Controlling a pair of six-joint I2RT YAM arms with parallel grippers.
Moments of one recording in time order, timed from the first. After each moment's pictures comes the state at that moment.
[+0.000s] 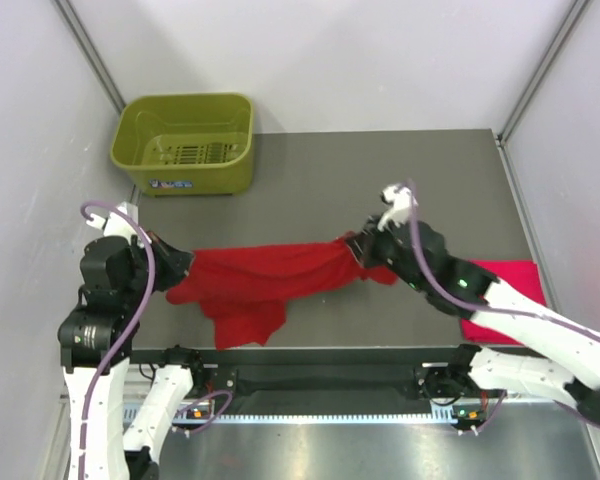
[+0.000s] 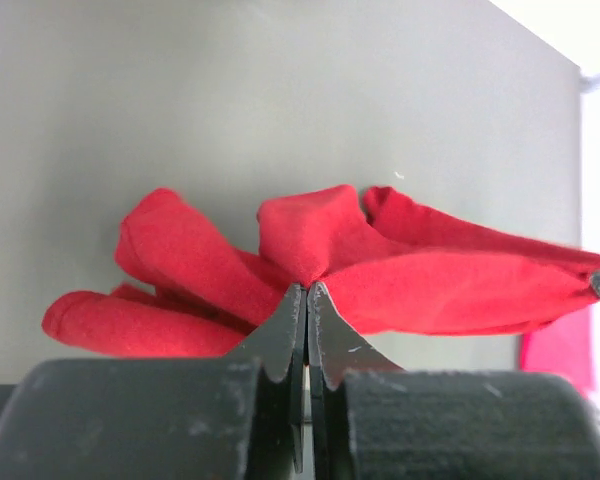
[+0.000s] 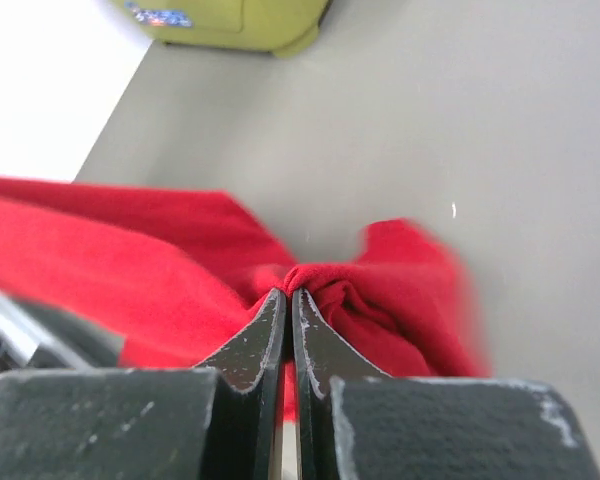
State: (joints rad) left arm -0.05 0.65 1.22 -1.05 0.10 -0.53; right arm 0.92 1.04 0.93 -0.21 0.30 0.49
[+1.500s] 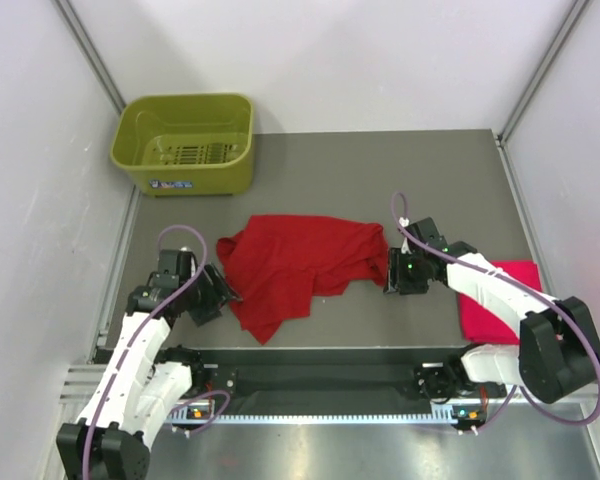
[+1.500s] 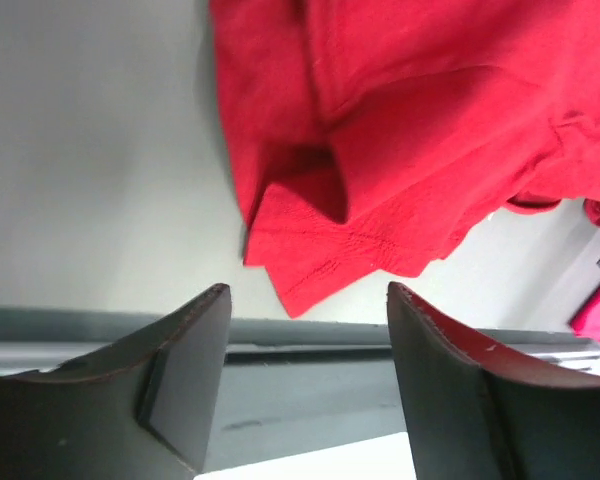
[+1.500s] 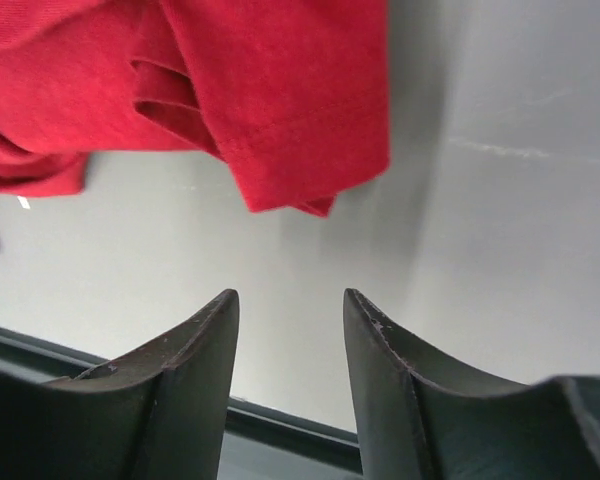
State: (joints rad) left arm -0.10 0.76 0.60 -0.87 0.23 -0.74; right arm 0.41 1.26 0.71 -0.59 -0.13 0.42
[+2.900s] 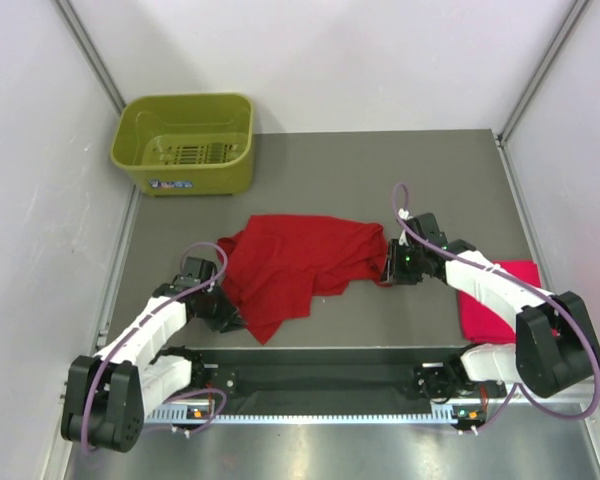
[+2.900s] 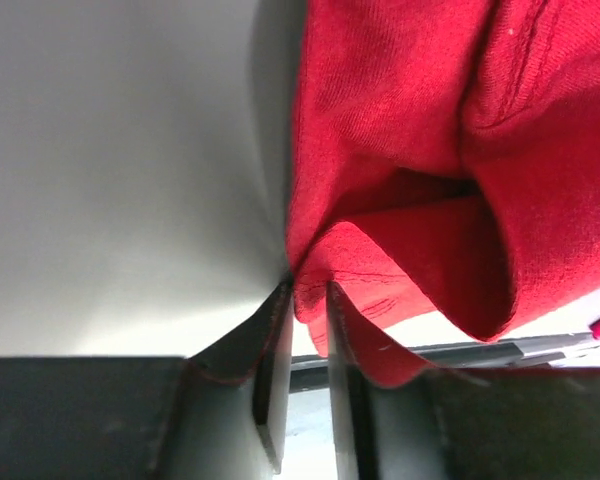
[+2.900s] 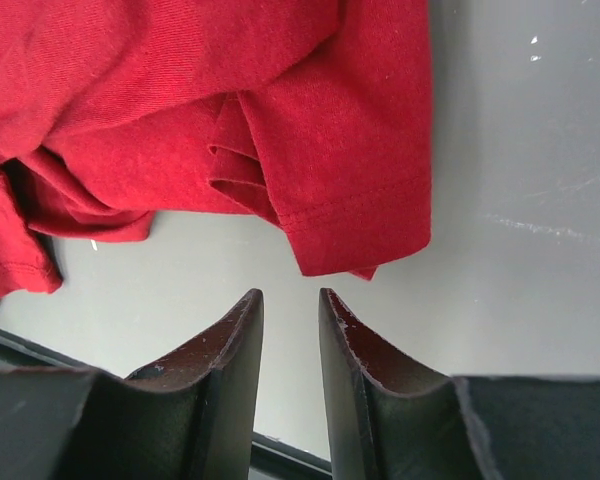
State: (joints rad) left arm -0.18 1.01 0.40 -0.62 0.29 -0.87; right arm 0.39 1.29 0.71 -0.45 -0.18 0.46
